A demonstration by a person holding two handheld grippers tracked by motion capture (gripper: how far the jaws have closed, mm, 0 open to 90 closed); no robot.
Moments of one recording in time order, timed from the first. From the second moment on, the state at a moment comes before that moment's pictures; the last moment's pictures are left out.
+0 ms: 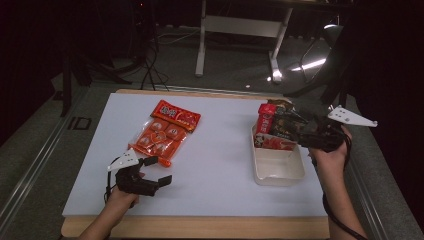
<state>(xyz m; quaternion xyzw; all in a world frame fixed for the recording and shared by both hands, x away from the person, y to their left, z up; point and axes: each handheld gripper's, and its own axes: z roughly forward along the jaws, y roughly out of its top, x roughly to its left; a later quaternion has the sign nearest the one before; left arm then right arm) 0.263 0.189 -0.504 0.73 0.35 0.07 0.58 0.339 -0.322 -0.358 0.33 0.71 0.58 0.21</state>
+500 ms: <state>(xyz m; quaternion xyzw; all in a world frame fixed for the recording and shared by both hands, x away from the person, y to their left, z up) 0.273 0.206 -0.490 0.75 0.35 0.11 0.55 0.301 -0.285 -0.392 0.29 0.75 0.58 0.16</state>
